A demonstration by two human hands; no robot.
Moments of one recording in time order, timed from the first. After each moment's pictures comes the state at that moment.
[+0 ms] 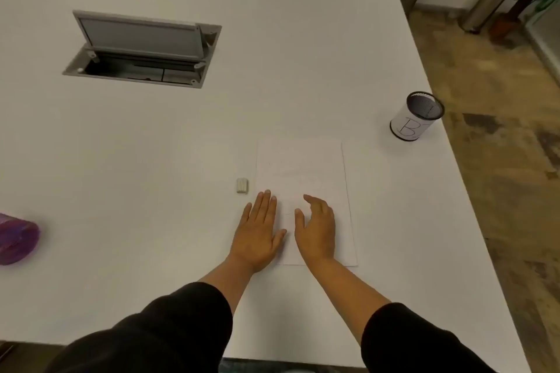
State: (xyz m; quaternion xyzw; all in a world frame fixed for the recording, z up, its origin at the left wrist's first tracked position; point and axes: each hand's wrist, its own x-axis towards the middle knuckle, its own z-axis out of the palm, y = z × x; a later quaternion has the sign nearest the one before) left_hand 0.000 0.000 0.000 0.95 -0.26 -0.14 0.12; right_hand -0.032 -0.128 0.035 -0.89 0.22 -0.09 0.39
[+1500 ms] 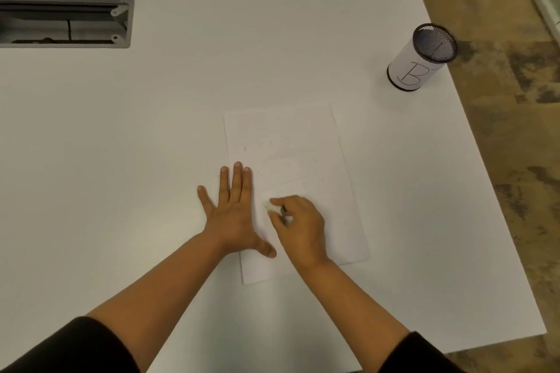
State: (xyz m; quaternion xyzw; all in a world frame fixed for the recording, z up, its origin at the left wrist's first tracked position) left_hand 0.068 -0.001 0.014 0.90 -0.25 -0.37 0.03; right_hand -0.012 -0.113 0.016 -0.87 0.22 -0.07 0.43
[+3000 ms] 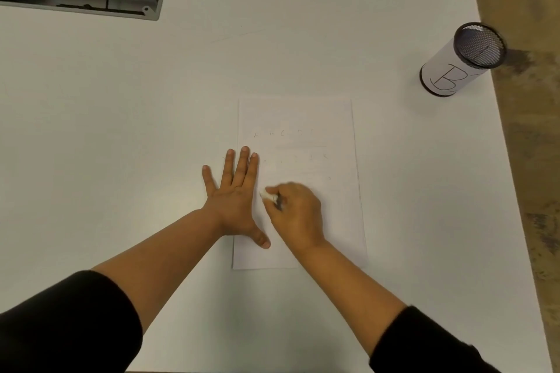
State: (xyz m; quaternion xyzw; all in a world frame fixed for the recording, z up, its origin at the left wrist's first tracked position) left_hand 0.070 -0.007 0.023 0.89 -0.23 -0.39 -0.01; right_hand 0.002 -0.127 0.012 -0.90 0.11 -0.05 0.41
